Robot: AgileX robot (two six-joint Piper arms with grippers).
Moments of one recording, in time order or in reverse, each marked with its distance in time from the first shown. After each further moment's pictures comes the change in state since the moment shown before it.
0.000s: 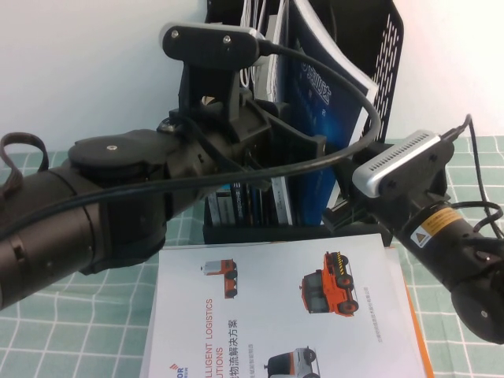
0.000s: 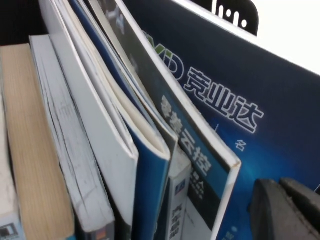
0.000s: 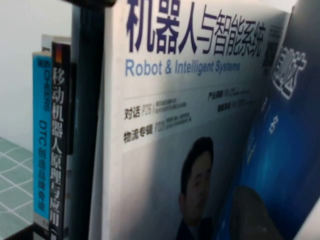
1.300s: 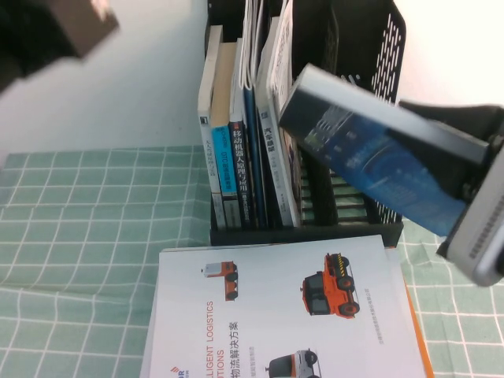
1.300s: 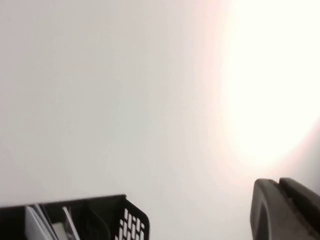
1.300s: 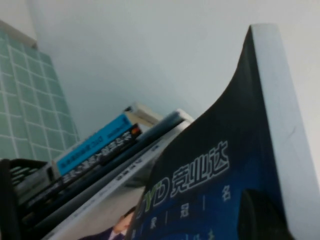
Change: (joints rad) right arm -0.010 -0.774 0.005 -0.846 0.767 0.029; left arm 0.002 -0.558 0.049 0.000 0.080 -0.004
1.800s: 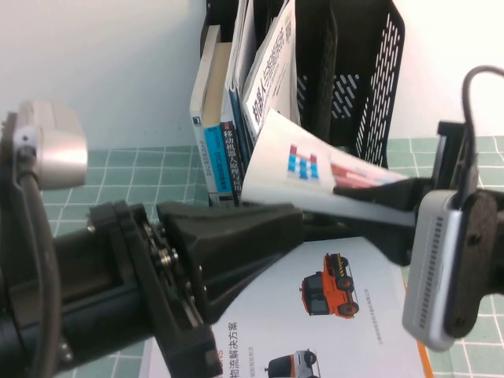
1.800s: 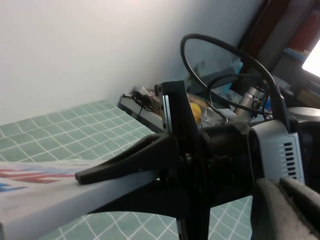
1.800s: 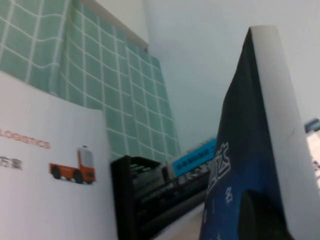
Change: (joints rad) right arm 0.067 0.110 -0.006 -0.490 -0.050 0.407; left arm 0.000 -0.025 0.329 0.039 0.502 -0.233
